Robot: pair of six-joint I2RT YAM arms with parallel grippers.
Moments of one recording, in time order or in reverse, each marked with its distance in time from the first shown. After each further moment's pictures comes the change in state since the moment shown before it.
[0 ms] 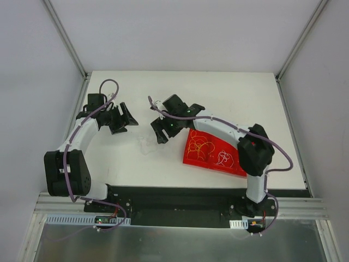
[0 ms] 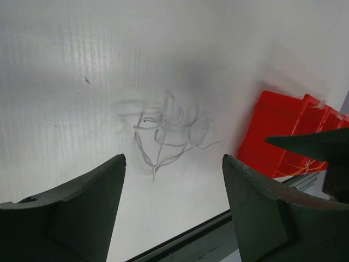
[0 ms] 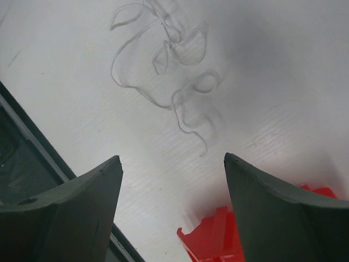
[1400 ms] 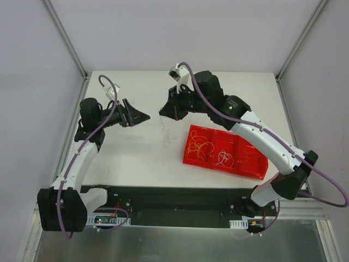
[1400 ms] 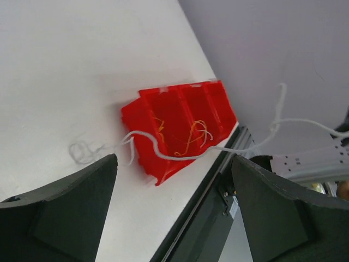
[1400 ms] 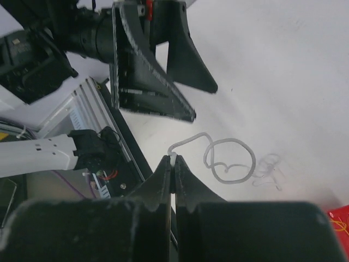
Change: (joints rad) left arm -0.048 -0.322 -0.208 0.559 0.422 -0.205; right arm 0.001 -0.348 0.115 0.039 -0.076 0.181
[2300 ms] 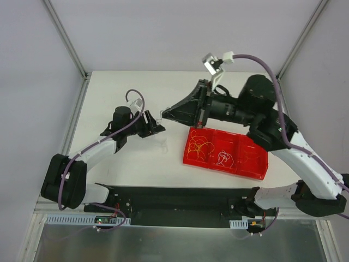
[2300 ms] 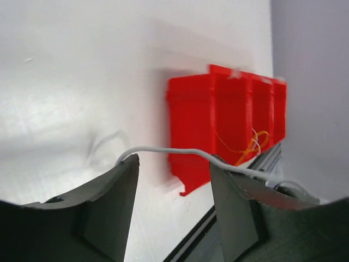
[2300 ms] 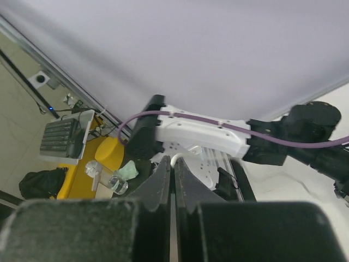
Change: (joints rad) left arm -0.349 0.176 -0.121 0.158 -0.426 -0.114; right arm 0.151 -0.230 0.108 0.178 -0.113 0.325
